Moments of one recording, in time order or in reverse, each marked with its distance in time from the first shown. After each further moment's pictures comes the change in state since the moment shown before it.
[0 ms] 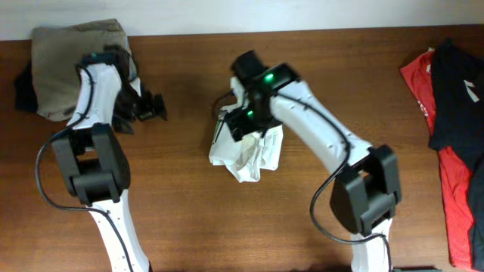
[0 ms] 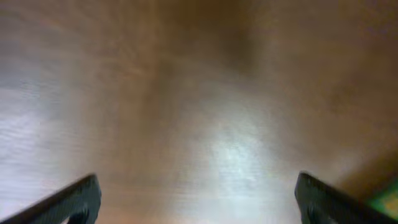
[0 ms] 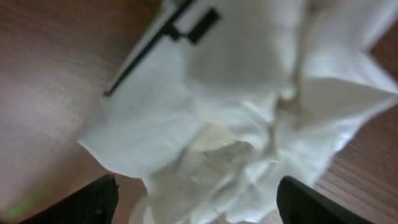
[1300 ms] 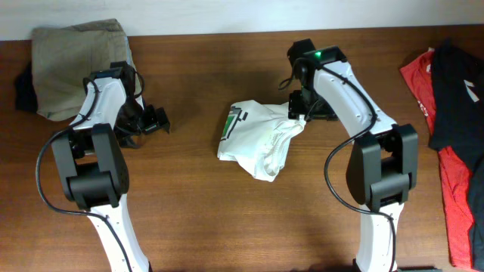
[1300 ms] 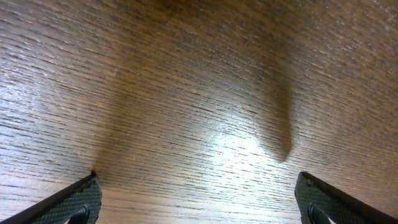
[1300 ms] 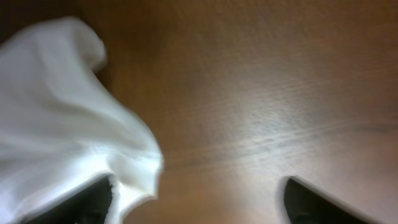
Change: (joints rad) left arm -0.002 -0.048 -0.177 0.107 -0.018 -0.083; right arm -0.318 0.101 0.035 -0.169 0.286 0.254
